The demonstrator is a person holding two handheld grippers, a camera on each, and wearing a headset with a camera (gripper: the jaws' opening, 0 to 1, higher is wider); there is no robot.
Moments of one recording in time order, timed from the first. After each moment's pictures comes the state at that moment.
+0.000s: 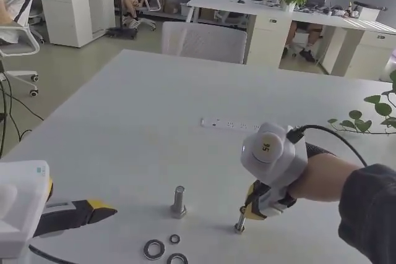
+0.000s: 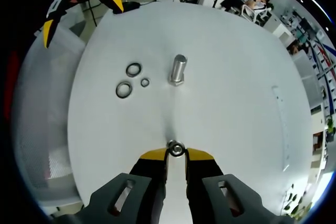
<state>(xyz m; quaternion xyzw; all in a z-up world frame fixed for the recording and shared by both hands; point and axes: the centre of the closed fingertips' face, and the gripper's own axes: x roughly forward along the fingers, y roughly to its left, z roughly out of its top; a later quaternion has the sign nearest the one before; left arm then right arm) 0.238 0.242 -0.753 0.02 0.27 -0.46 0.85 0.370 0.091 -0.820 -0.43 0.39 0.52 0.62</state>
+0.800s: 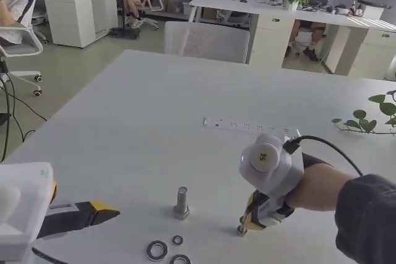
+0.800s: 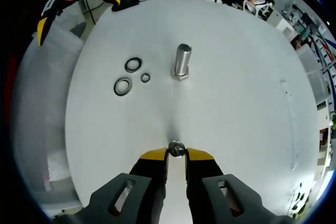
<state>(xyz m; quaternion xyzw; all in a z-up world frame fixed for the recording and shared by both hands) 0.239 0.242 -0.754 0.02 0.27 -0.46 0.85 0.367 0.092 -0.847 -0.42 0.41 0.53 0.62</state>
